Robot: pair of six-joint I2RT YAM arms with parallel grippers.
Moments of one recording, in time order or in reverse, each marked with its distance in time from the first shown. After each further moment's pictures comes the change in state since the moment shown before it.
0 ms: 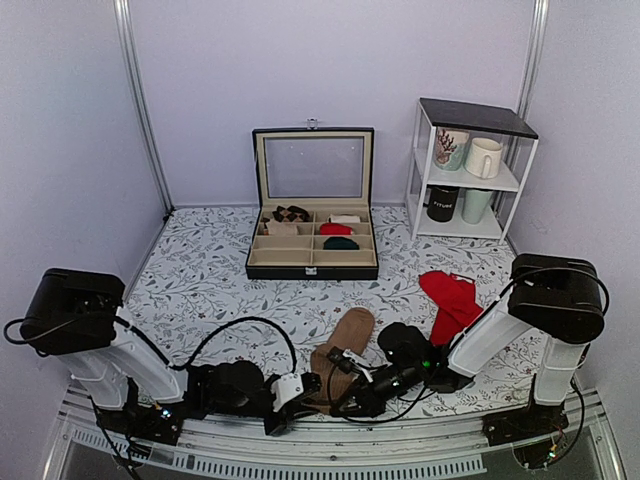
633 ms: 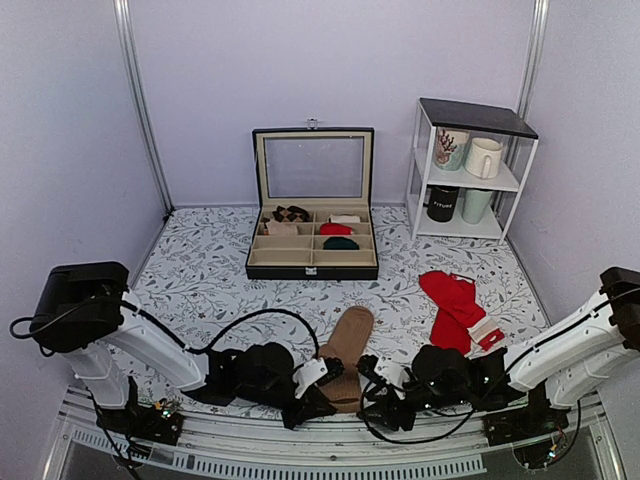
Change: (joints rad) left arm 0.066 0.043 0.208 -0.293 0.175 -0.237; right arm 0.176 -0.472 -0.174 -0.294 0.560 -0.194
